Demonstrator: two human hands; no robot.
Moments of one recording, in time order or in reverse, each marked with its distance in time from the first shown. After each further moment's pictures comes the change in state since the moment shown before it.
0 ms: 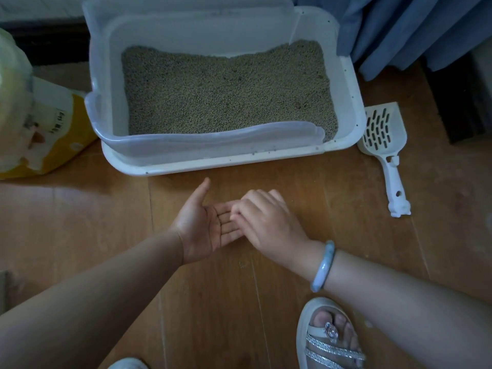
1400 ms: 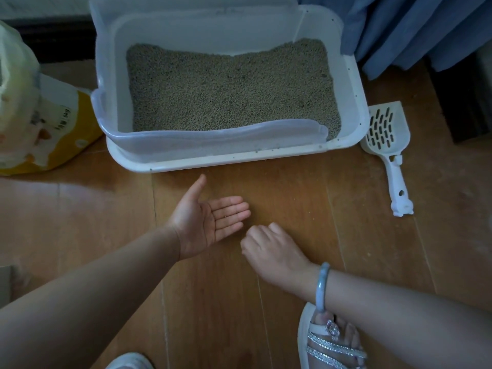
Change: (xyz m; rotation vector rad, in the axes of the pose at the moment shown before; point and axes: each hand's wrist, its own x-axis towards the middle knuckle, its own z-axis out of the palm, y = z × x) left_hand -0.004 0.004 -0.006 0.009 0.053 0.026; right_hand -0.056 0.005 0.044 -0.253 -0.211 -0.122
